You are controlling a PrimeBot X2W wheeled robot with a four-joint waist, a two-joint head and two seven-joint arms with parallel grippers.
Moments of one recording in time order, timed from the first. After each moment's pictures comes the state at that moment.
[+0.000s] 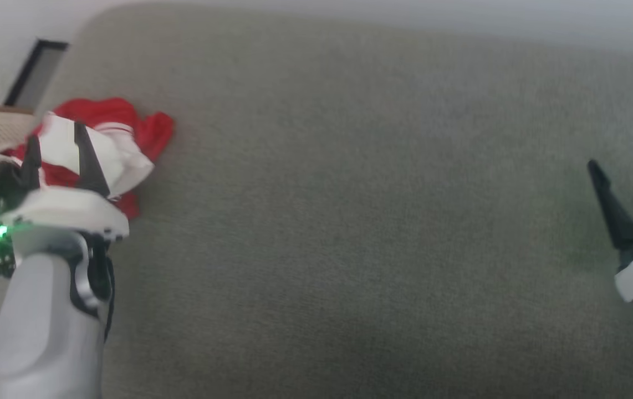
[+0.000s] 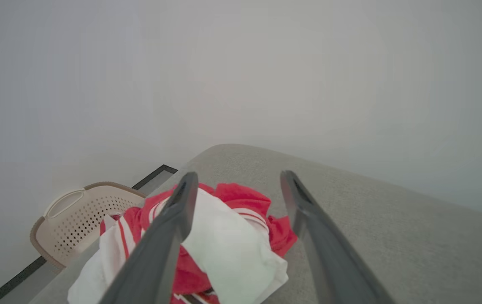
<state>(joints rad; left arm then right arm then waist) -0.48 0.21 0.08 0.39 -0.37 0.15 -0.16 -0.26 -0.55 0.12 0.13 0.42 0.13 -0.11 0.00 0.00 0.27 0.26</state>
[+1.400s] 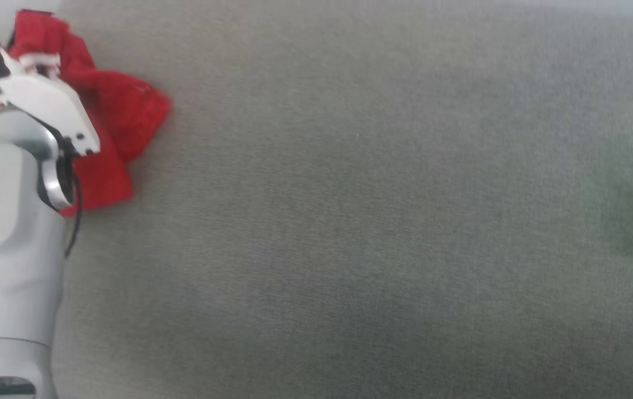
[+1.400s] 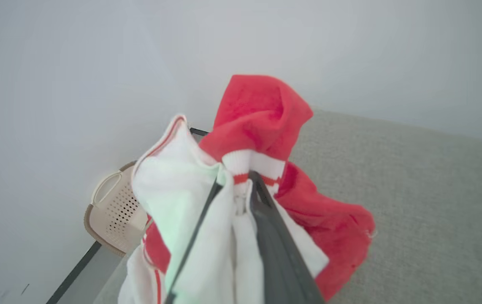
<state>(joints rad) -0.91 0.31 -0.05 0.83 -0.32 0.21 0.11 -0.21 -0.63 -0.01 0.01 0.44 0.13 -0.03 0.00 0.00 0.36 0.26</state>
